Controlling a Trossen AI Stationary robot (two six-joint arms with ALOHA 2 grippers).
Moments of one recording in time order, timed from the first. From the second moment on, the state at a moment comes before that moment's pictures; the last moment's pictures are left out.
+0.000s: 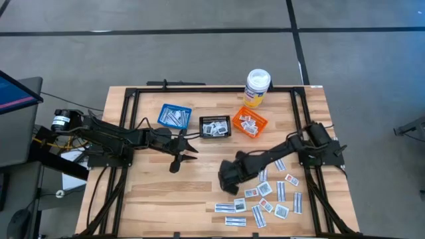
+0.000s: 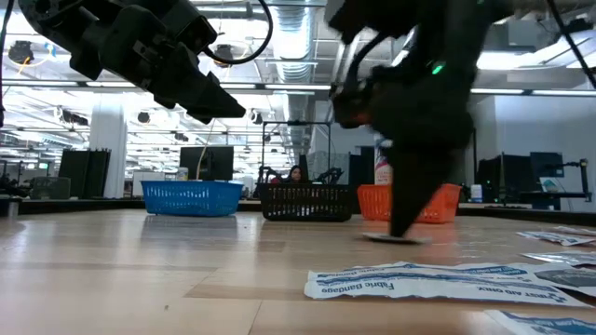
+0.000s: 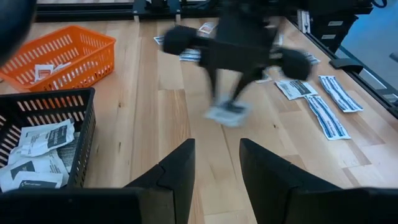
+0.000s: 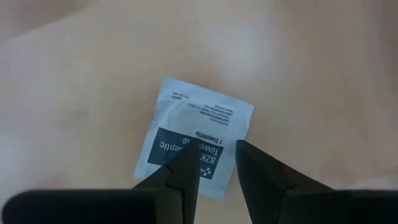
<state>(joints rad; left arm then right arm) -0.08 1.12 0.46 0.40 0.10 0.06 0.33 1.99 1.26 -0.67 0.21 0.70</state>
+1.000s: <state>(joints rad) -0.08 1.12 0.46 0.40 0.10 0.02 0.15 1.97 1.25 -0.66 0.20 0.38</state>
